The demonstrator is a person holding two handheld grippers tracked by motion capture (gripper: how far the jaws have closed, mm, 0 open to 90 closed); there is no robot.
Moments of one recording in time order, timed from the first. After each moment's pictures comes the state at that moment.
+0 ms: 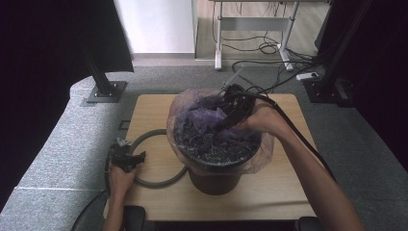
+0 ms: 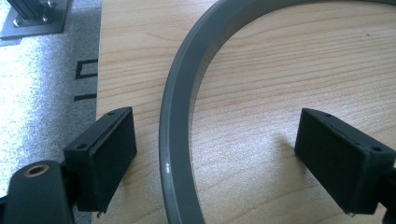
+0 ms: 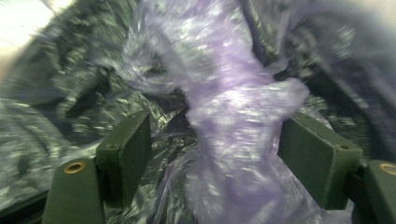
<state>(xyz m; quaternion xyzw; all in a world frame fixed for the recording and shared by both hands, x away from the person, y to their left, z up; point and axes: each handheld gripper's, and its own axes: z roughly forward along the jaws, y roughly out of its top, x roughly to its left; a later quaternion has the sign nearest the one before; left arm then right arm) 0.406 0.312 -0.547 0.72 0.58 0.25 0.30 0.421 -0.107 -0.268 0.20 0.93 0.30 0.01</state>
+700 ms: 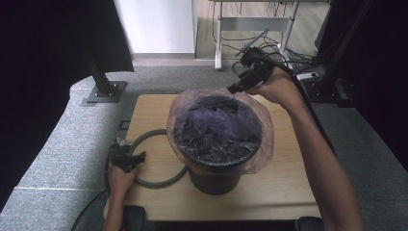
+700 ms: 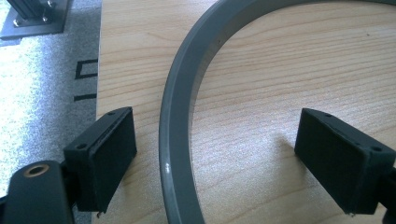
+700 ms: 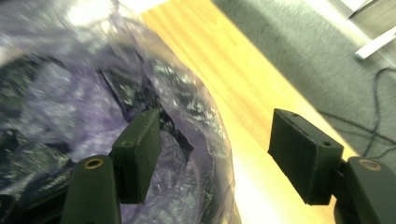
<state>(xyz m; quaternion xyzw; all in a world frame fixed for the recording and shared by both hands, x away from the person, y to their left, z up) 0.406 0.312 -0.547 0.72 0.58 0.25 0.30 0.459 -0.142 -0.203 0.29 0.90 0.31 0.14</state>
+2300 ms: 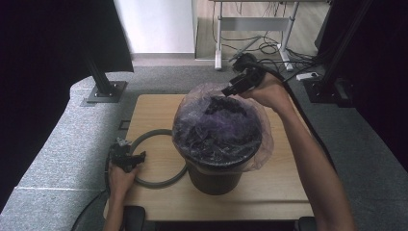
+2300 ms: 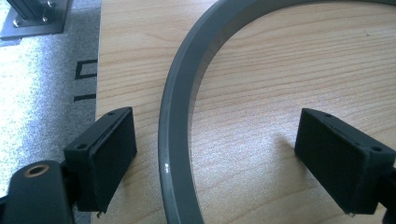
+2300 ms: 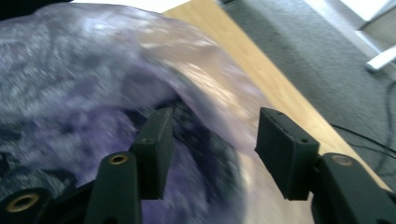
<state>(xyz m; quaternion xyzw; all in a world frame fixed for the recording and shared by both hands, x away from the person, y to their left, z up) 0.407 0.311 -0.547 0.72 0.58 0.25 0.30 0.466 -0.127 -0.223 0.27 0.90 0.33 0.13</state>
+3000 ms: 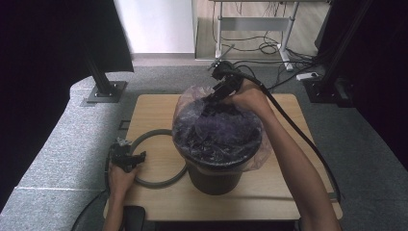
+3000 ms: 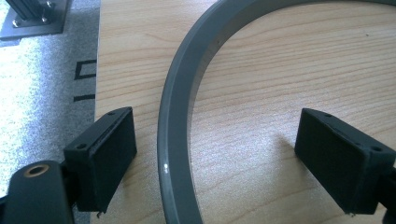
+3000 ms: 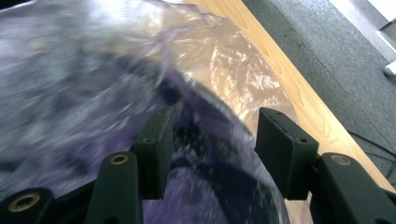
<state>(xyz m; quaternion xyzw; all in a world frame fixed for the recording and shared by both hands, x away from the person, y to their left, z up) 0.407 0.311 -0.547 0.72 0.58 0.25 0.30 0.473 -0.080 -0.245 0.24 0.91 0.30 0.12</state>
